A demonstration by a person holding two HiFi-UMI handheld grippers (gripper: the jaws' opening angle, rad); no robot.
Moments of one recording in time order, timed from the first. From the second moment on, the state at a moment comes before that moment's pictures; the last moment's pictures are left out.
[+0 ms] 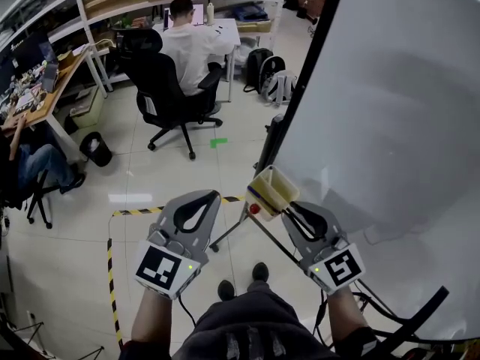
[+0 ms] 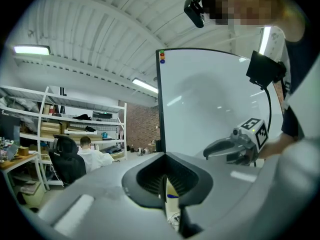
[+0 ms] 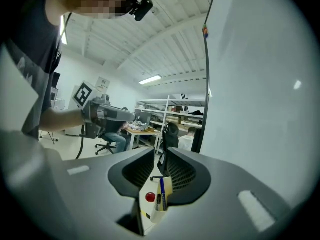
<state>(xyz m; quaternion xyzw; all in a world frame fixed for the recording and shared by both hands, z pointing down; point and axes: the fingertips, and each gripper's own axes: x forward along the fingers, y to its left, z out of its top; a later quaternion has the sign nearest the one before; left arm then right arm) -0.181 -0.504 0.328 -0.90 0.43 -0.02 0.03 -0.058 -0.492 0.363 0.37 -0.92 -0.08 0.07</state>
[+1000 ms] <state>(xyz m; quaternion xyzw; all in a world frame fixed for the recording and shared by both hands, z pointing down) -0.138 -0.381 0.258 -0.88 0.46 -0.01 0.11 -0.072 -0.403 0.293 0.29 -0.95 -0.09 0.03</state>
